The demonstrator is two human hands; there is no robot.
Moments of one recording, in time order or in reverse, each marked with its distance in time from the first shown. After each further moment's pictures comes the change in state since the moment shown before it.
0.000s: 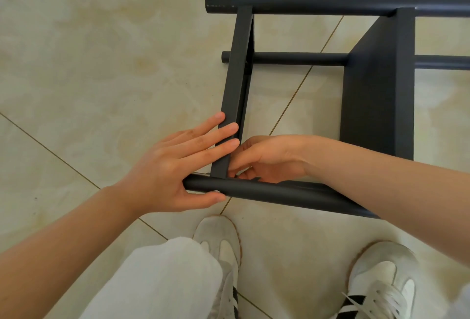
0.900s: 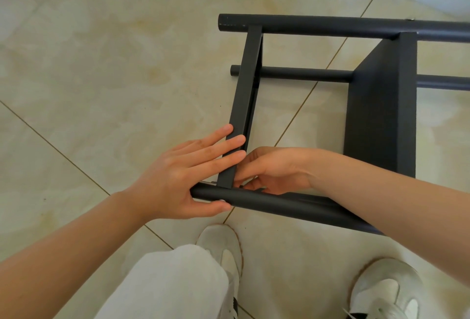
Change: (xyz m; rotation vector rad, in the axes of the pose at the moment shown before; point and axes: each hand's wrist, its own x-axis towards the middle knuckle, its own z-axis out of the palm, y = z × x) left_hand 0.001 0.002 -0.001 -0.014 0.010 -0.002; right_hand -0.006 -0.003 0.004 -0.016 0.020 -0.005
